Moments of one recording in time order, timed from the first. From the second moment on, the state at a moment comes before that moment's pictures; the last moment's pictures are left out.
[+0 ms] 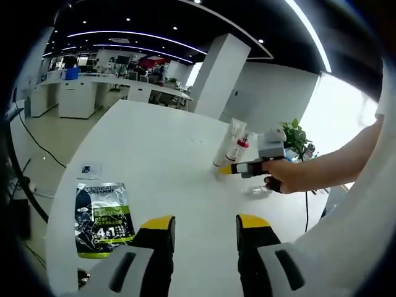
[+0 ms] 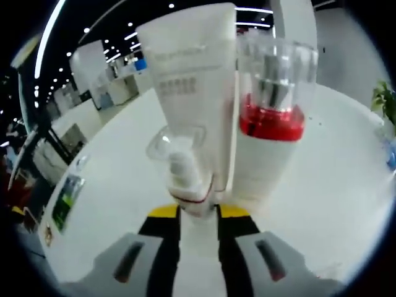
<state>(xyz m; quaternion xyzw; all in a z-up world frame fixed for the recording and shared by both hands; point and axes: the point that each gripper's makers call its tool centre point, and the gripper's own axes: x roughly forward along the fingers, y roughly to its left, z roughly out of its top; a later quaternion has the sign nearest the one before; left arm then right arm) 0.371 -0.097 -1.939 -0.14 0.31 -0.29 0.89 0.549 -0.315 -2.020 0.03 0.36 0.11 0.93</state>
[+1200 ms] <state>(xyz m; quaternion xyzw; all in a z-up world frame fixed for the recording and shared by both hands) 0.366 -0.083 -1.938 -0.14 0.31 -0.28 0.90 0.555 -0.310 -2.015 0.06 0.36 0.08 0.93</state>
